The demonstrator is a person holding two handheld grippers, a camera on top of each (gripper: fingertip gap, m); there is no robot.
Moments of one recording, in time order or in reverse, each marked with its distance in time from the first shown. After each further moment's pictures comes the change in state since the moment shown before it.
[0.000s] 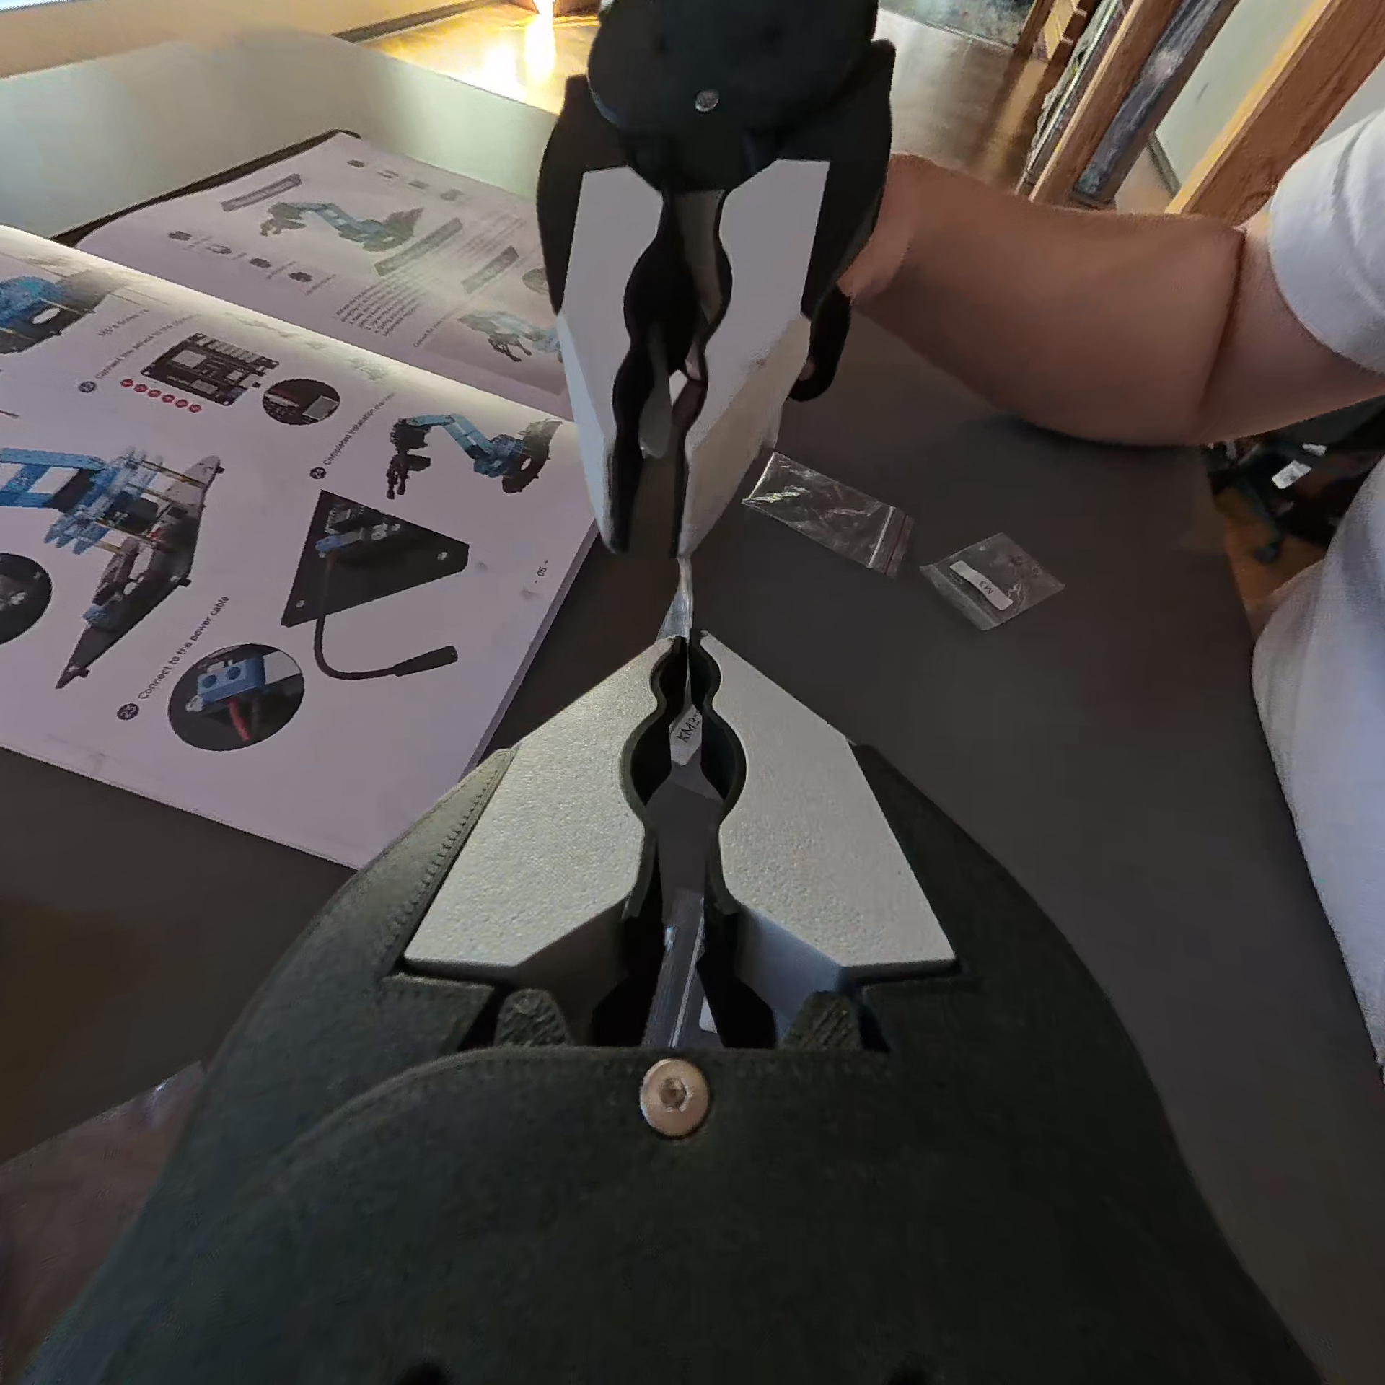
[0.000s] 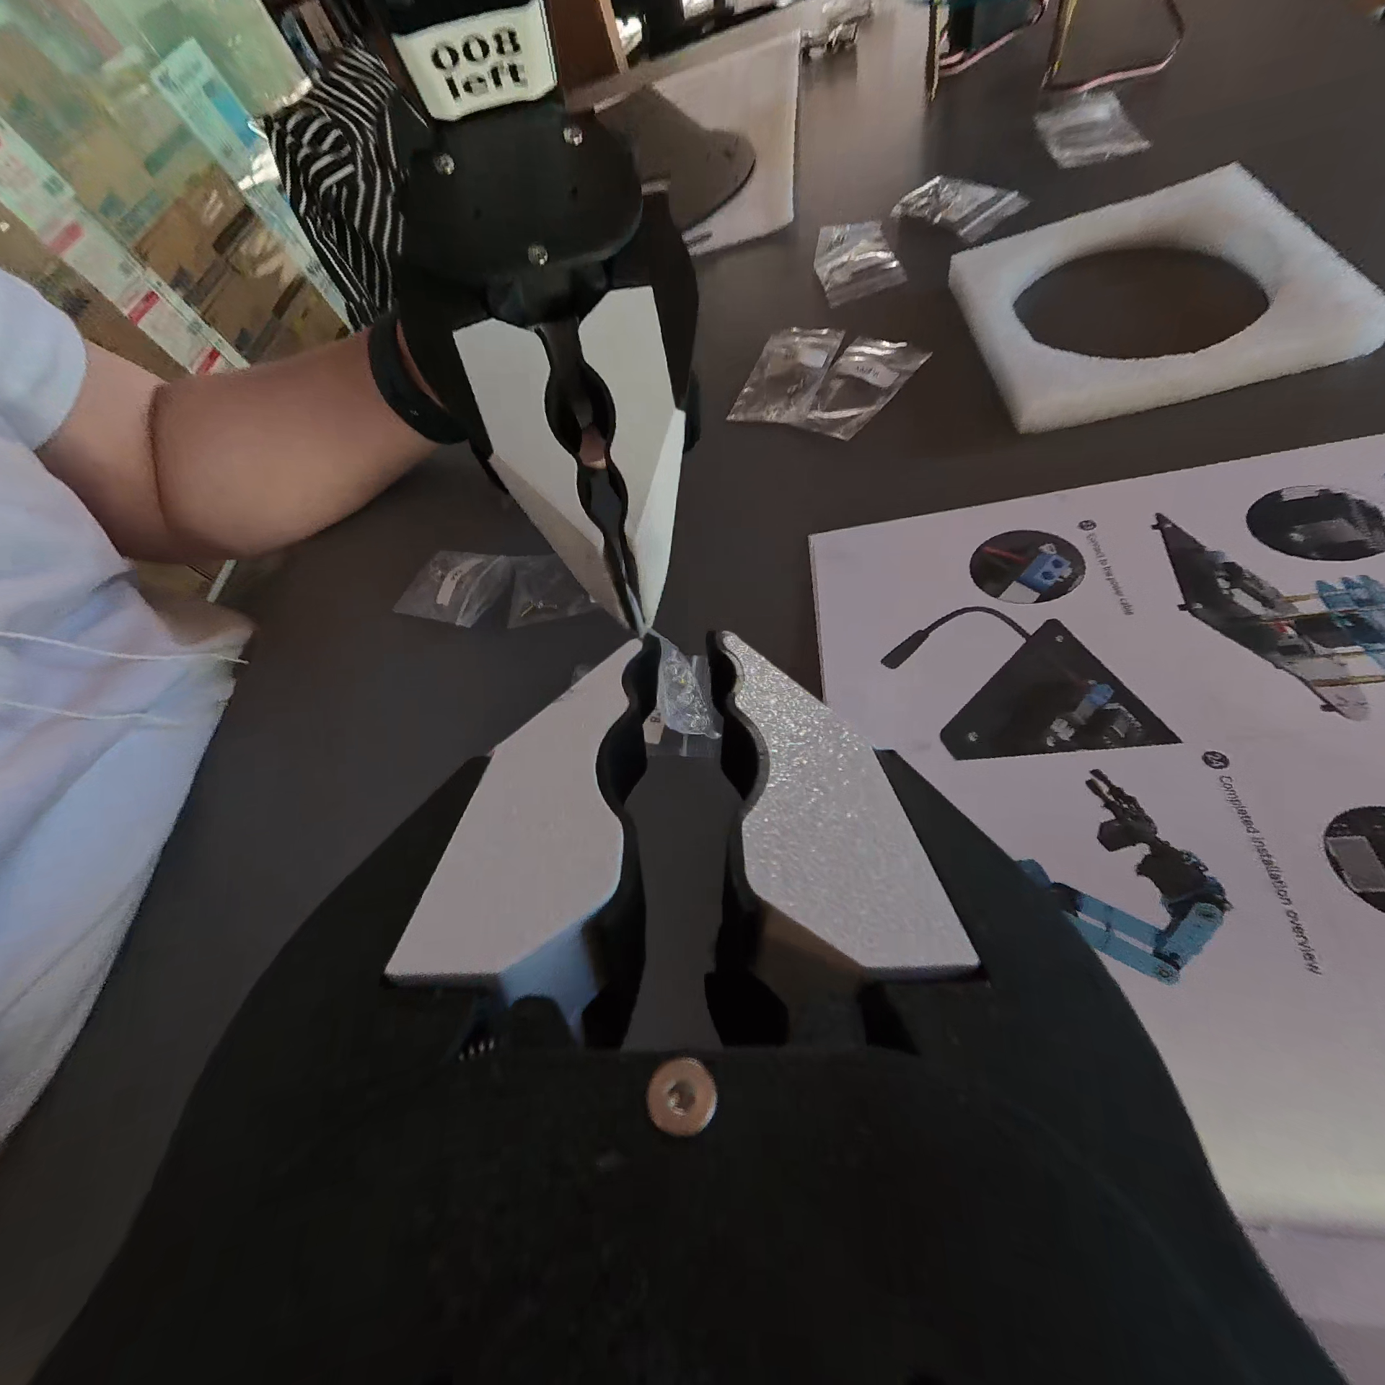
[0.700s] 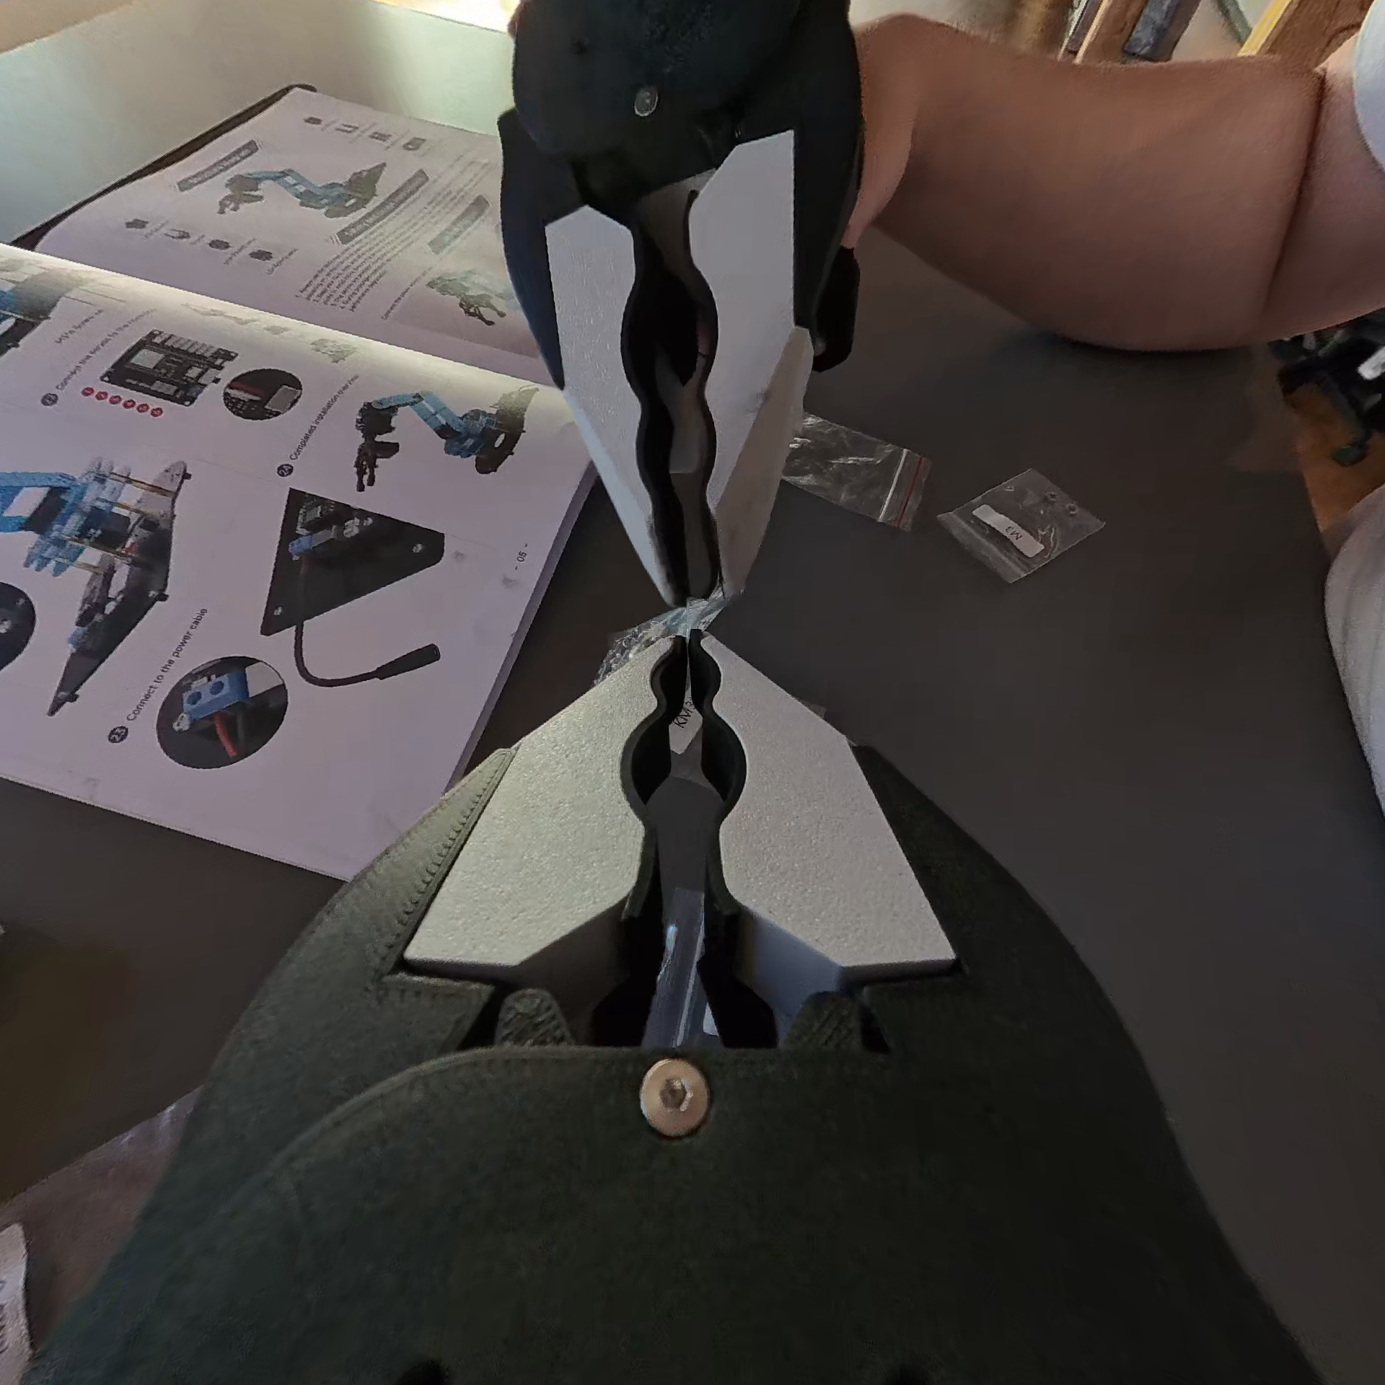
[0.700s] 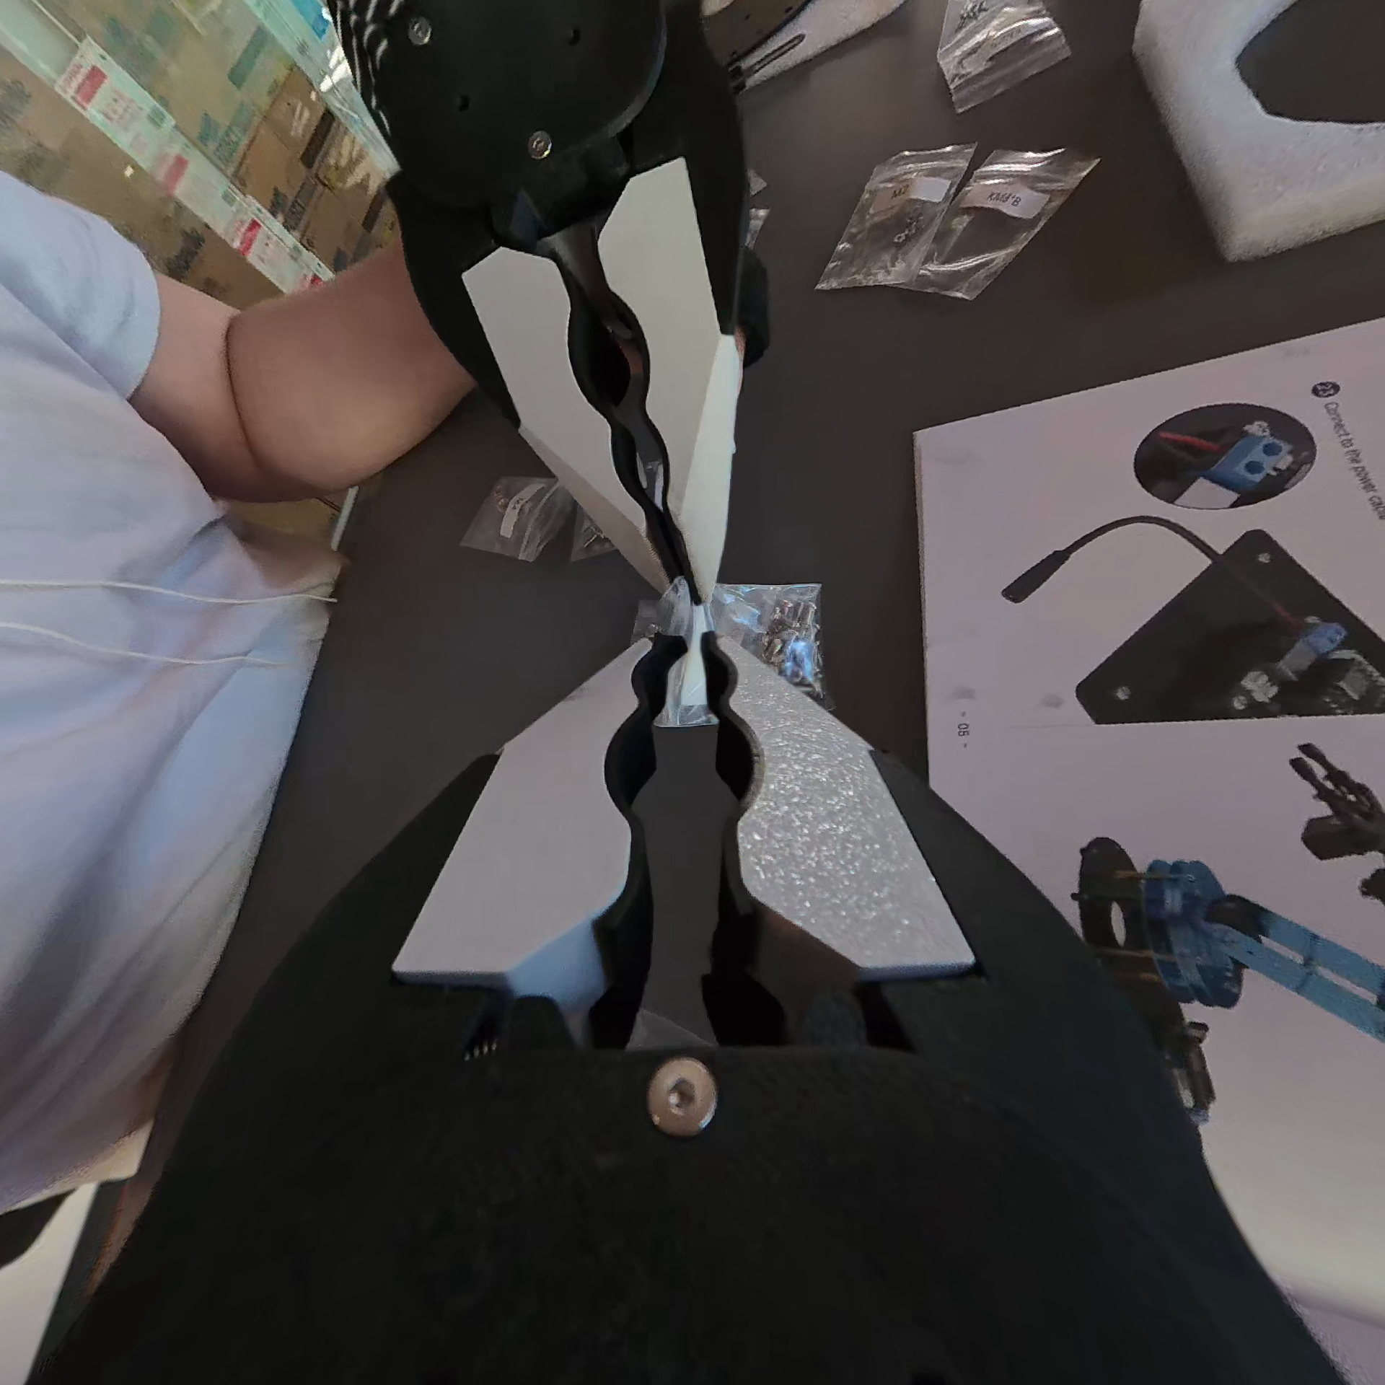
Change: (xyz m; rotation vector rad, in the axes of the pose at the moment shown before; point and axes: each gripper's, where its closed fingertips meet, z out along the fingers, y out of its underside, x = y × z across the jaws) left arm 0.005 0.010 0.009 -0.076 -0.017 0.087; right arm -0.017 0.025 0.011 -0.146 -0.138 0.104
